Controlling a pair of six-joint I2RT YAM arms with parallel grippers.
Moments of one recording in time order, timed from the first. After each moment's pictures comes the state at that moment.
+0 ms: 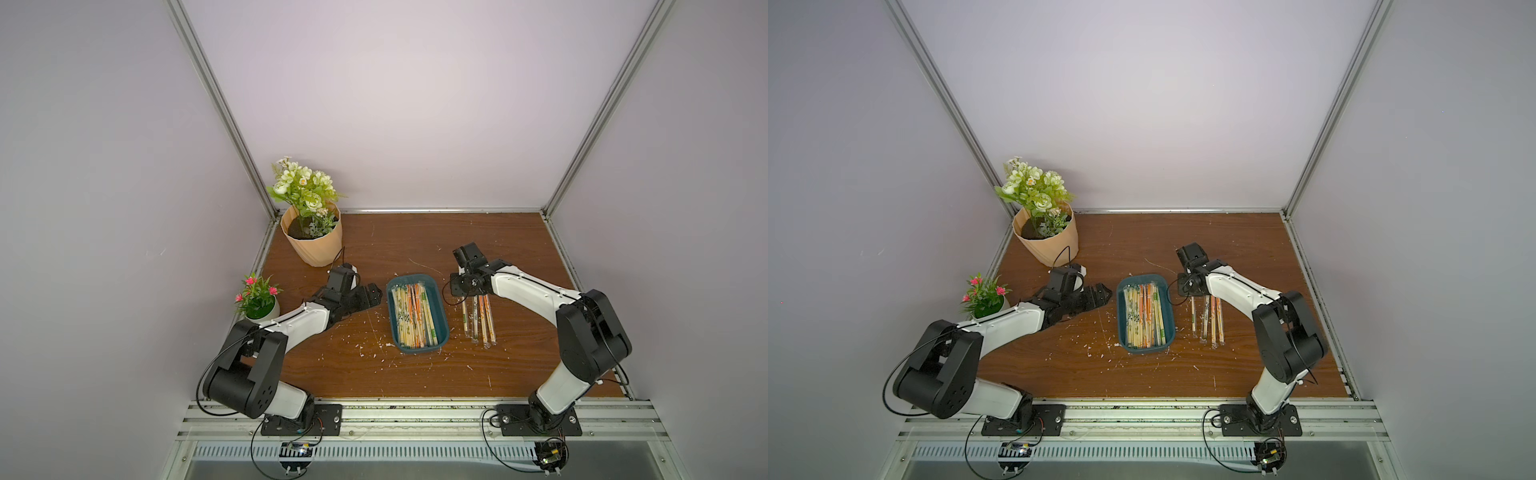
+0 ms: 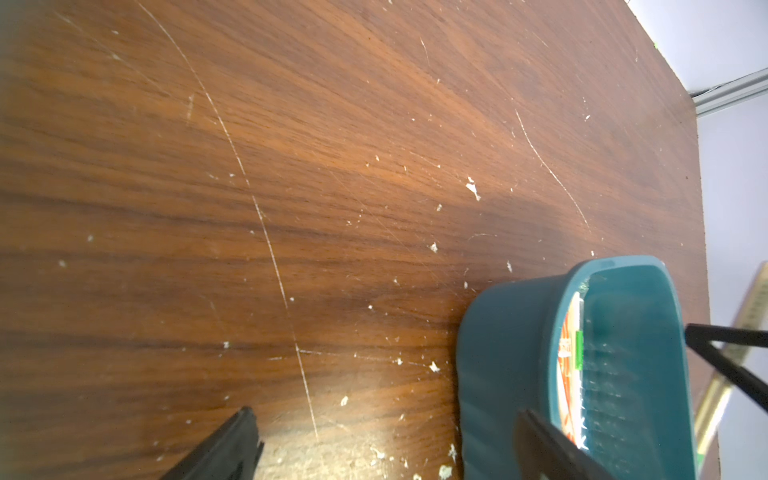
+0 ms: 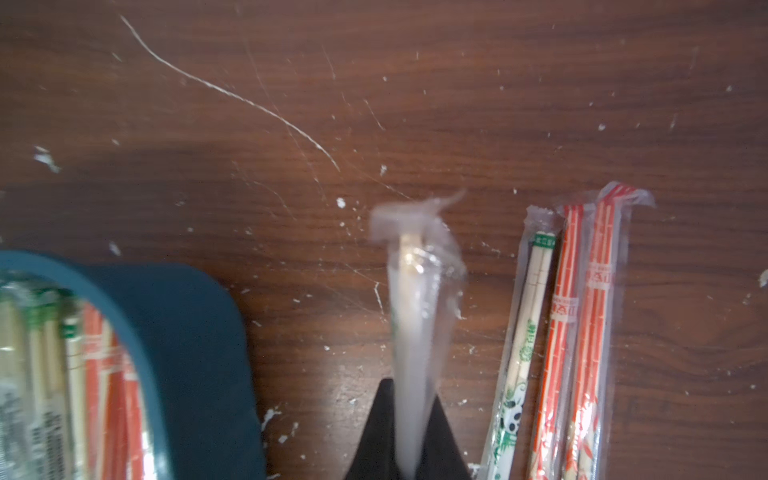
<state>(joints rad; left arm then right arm) -0.33 1.45 0.64 0.00 0.23 -0.62 0.51 1.70 1.12 -0.53 0.20 0.41</state>
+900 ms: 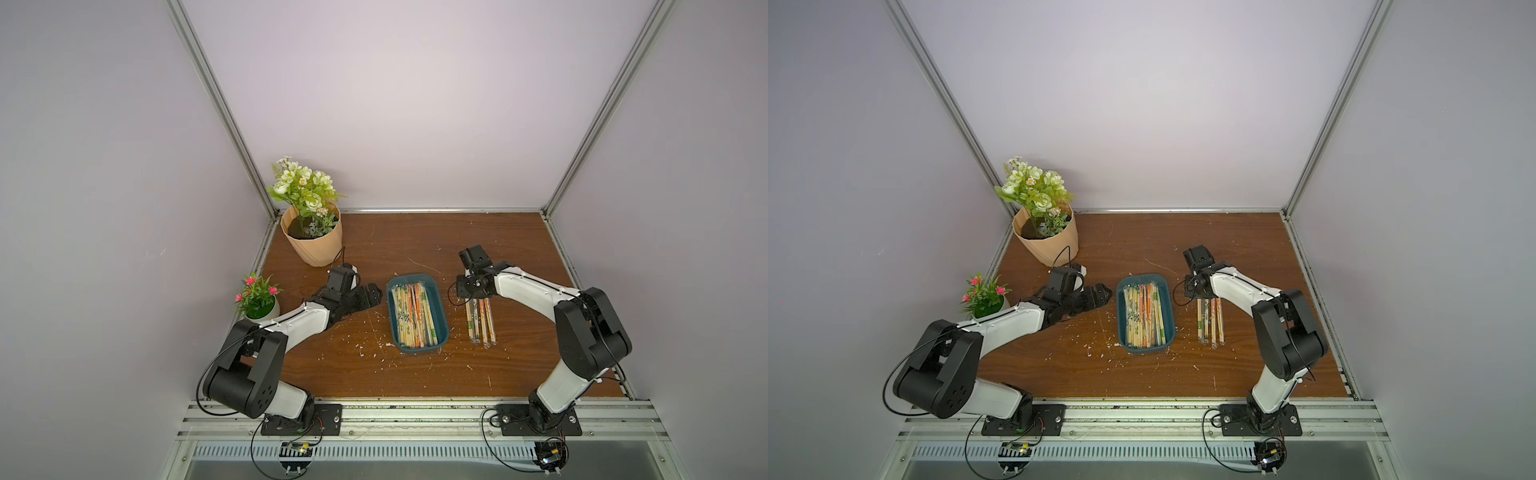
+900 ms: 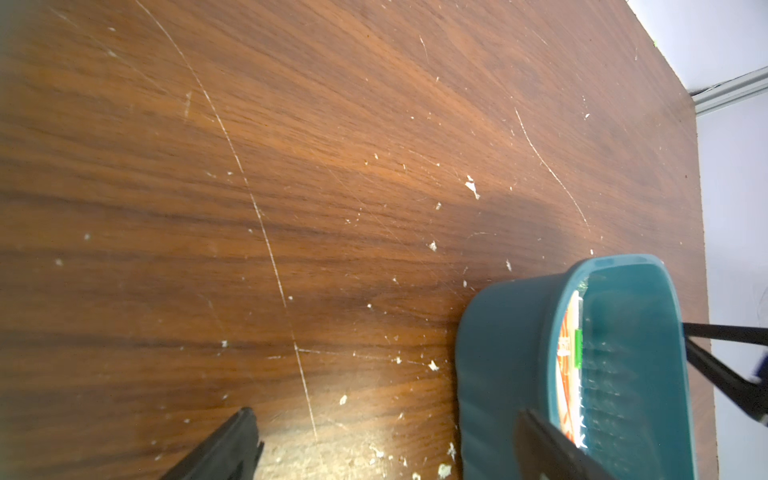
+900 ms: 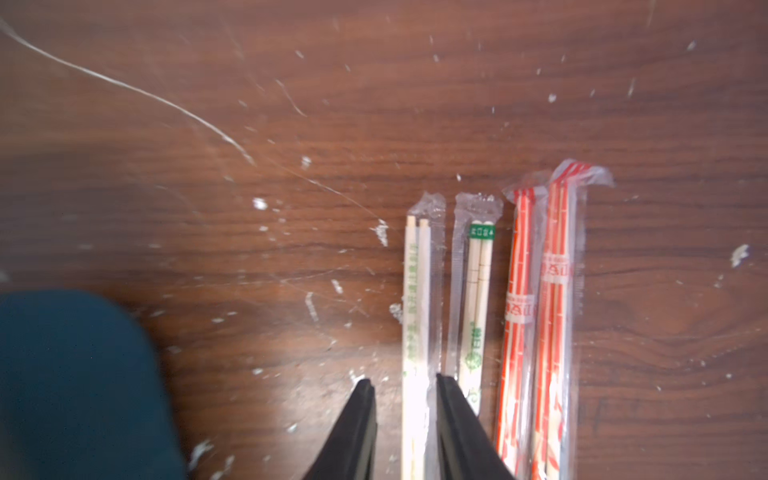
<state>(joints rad) -0.33 1.45 0.64 0.00 0.23 -0.62 0.46 1.67 1.08 -0.51 0.20 0.41</state>
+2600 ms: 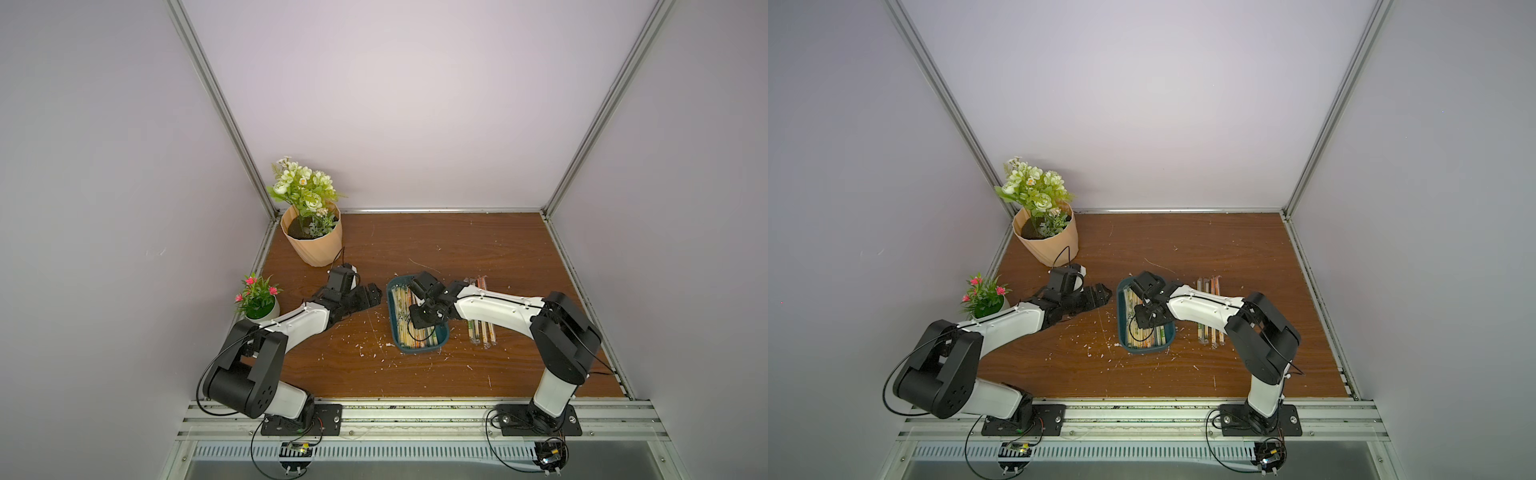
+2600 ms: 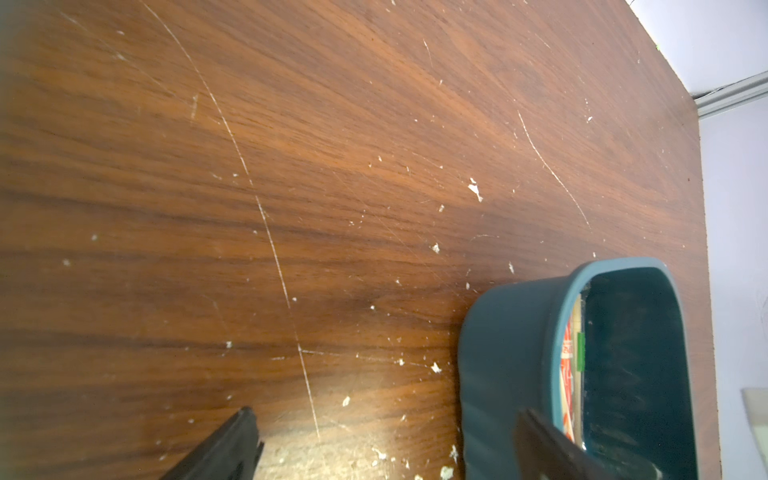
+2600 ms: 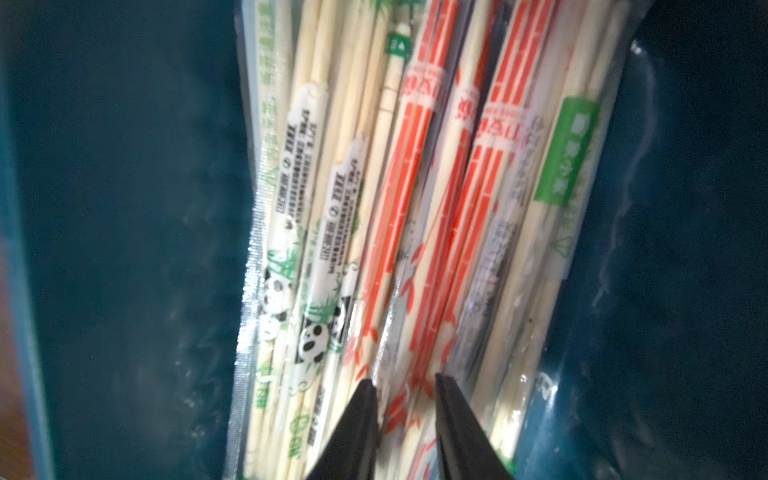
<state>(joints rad) -0.33 1.45 0.64 0.01 0.22 -0.62 0.88 1.78 1.16 -0.53 0.05 0.55</state>
